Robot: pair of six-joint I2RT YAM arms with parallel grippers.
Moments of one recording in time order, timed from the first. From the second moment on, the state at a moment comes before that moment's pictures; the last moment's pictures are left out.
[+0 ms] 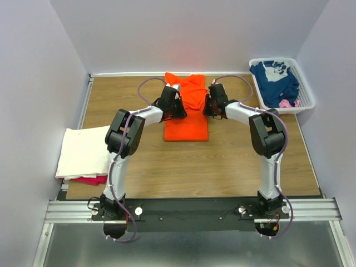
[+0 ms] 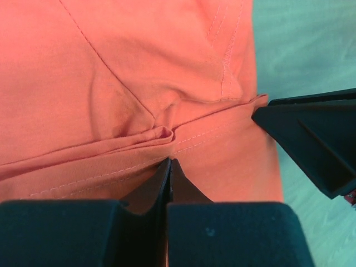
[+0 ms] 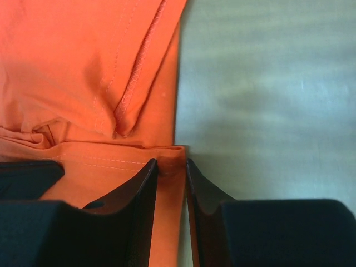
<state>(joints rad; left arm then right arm) -0.44 2.22 1.51 0.02 0.23 -0.53 0.40 2.14 1.48 -0.12 0.07 0.42</state>
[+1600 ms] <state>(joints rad) -0.39 1.97 1.37 0.05 0.19 -0.63 0.42 2.09 1.53 -0.15 0.08 0.45</state>
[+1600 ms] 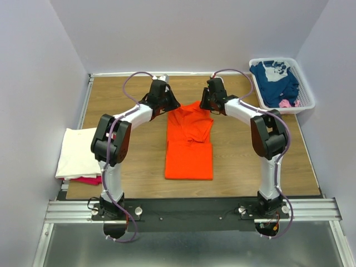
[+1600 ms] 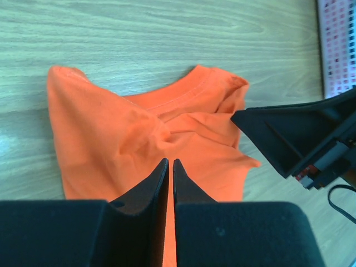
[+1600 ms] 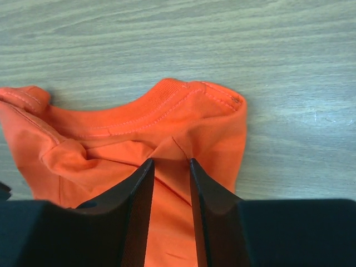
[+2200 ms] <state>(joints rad) -0.38 2.04 1.45 0.01 0.22 -0.61 0.42 2.23 1.66 -0.15 0.01 0.49</state>
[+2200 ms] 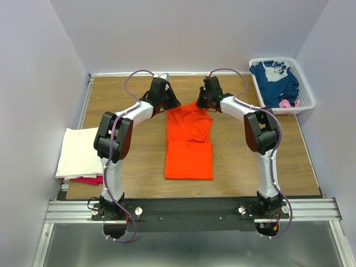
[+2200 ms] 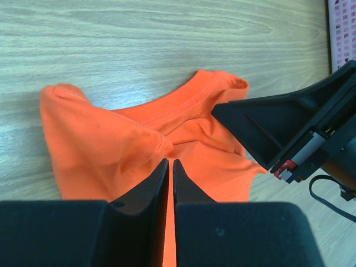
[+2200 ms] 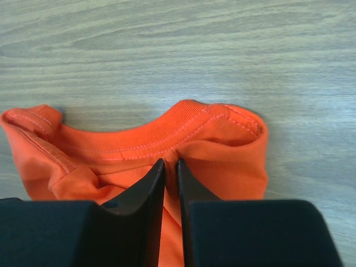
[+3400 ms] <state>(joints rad) -0.34 1.99 1.39 0.01 0.19 -0.60 0.40 2.08 1.65 -0.14 -0.02 0.55</state>
